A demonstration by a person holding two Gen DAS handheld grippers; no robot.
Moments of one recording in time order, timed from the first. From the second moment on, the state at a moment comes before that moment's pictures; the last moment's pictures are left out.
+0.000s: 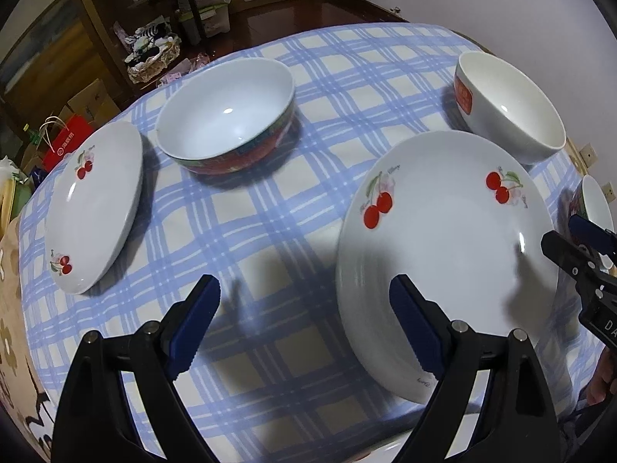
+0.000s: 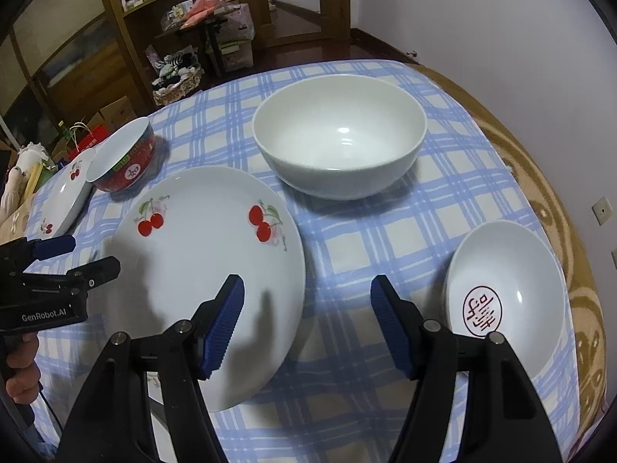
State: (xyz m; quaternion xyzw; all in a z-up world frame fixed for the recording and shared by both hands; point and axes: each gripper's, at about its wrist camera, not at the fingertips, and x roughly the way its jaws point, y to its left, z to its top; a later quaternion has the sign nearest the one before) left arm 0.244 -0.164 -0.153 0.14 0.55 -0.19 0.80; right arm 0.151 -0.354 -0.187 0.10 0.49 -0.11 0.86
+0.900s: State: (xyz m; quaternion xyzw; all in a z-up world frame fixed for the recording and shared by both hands) left arm 0.241 -0.177 -0.166 0.10 0.55 -0.22 0.80; right arm 0.159 -0.359 -0.216 0.14 0.52 -0.09 0.84
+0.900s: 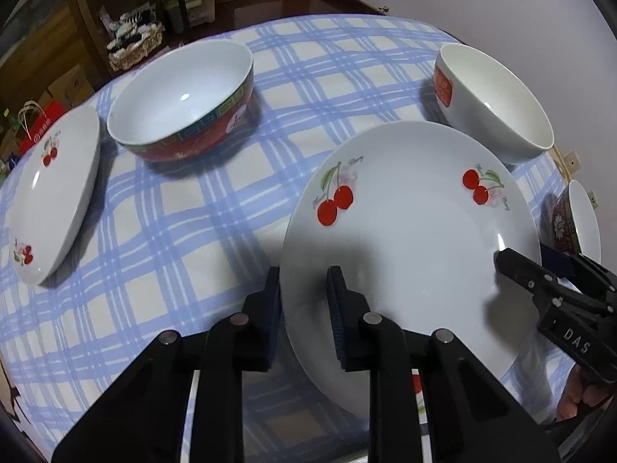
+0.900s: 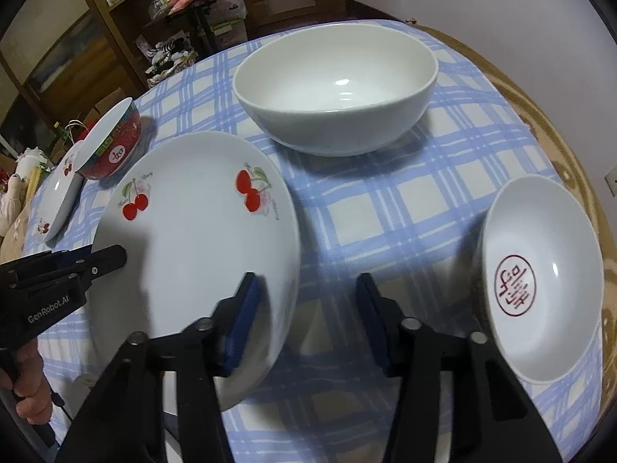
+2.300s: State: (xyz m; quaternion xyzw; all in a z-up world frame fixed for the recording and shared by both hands) left arm 0.242 -0.141 -0.142 0.03 0.56 -0.23 0.80; right arm 0.146 -0.349 -0.195 0.20 0.50 -0.04 0.84
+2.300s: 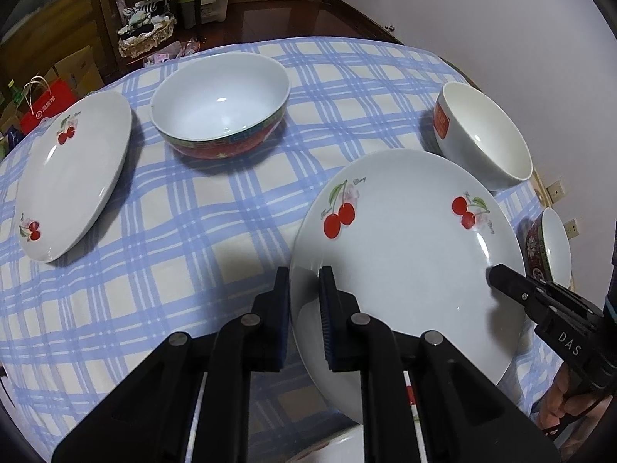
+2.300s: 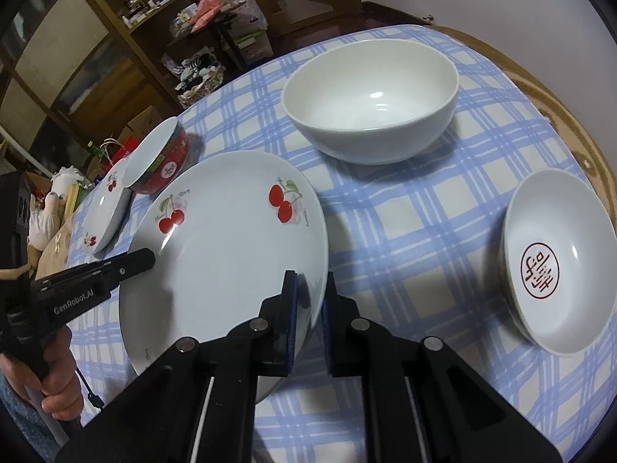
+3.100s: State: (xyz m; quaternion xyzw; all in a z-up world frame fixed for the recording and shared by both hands) left arm 0.194 -0.097 -0.100 0.02 0.55 -0.22 0.81; right arm 0.098 -0.316 -0.158 0.21 0.48 -0.01 0.85
